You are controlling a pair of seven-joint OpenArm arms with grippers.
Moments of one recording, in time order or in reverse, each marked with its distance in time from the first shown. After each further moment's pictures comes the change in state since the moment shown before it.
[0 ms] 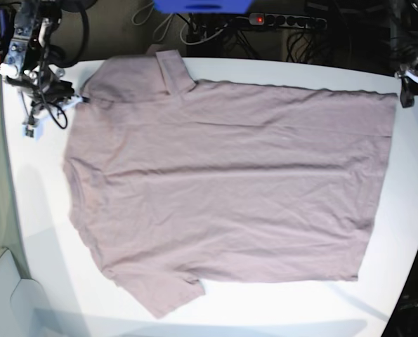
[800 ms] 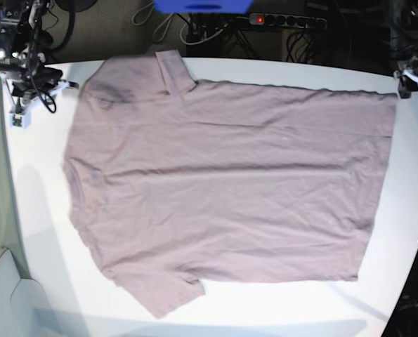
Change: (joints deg) left arm -5.7 -0.8 0.4 -11.5 8.8 -0.6 -0.3; right arm -6.3 1.1 4.1 6.8 0.3 6.6 0.2
